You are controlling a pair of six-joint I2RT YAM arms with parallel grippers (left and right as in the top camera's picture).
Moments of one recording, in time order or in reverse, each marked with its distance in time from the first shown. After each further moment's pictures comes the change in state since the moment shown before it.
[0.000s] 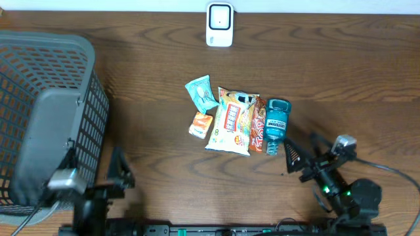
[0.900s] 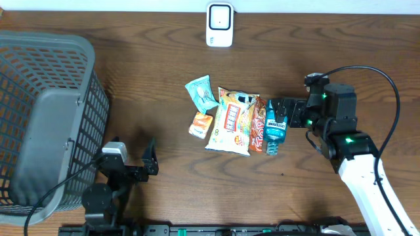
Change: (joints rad) left arm 0.001 0.000 -0.470 0.243 0.192 0.068; right arm 0.160 0.997 0.555 -0.135 0.225 -0.233
